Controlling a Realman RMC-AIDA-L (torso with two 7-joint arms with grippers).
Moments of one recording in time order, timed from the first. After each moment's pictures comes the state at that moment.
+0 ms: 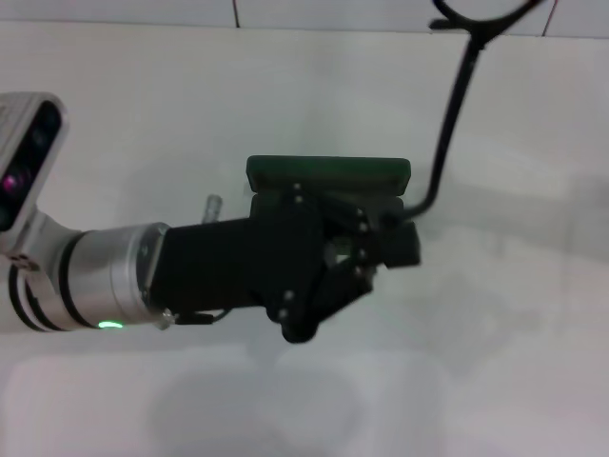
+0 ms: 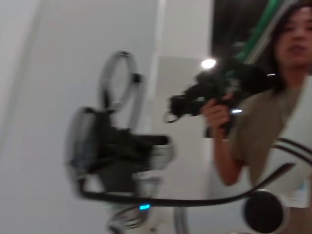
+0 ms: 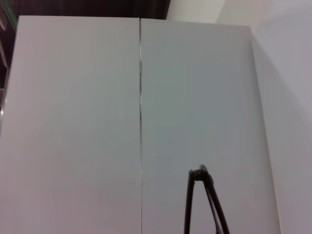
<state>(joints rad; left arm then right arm) -0.54 -2.09 1.28 0.32 1.22 1.96 -0.91 0.57 2.01 -0.92 -0.86 -1.22 -1.83 1.45</state>
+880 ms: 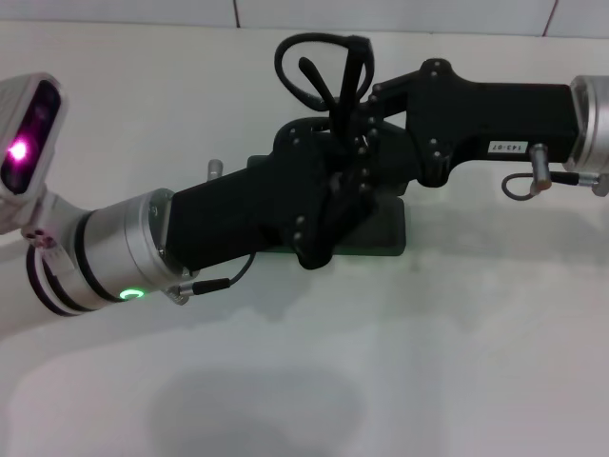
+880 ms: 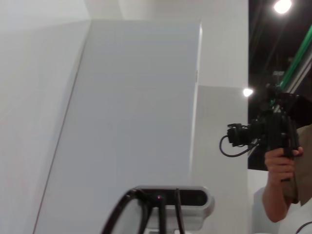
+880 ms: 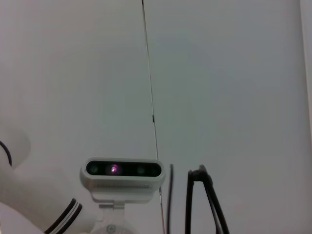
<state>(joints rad) -0.55 -2.10 1.40 0.26 0.95 1.87 -0.93 0.65 2.02 -1.34 -0.77 -1.31 -1.49 1.36</state>
